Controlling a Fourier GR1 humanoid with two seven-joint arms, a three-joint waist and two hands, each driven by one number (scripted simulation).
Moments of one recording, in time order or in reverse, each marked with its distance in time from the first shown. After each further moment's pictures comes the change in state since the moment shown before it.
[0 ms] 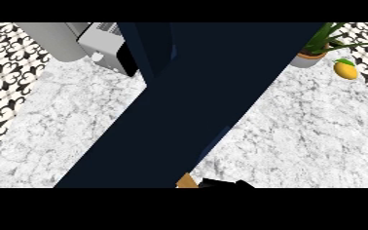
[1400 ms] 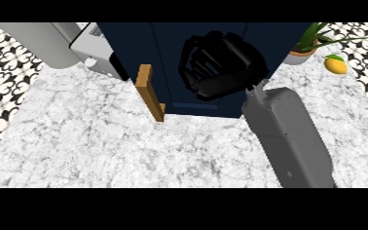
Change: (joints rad) left arm 0.254 -0.085 0.407 0.041 0.301 -0.420 0.014; right arm -0.855 -0.010 -0.498 0.828 -0.484 0.107 -0.002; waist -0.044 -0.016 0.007
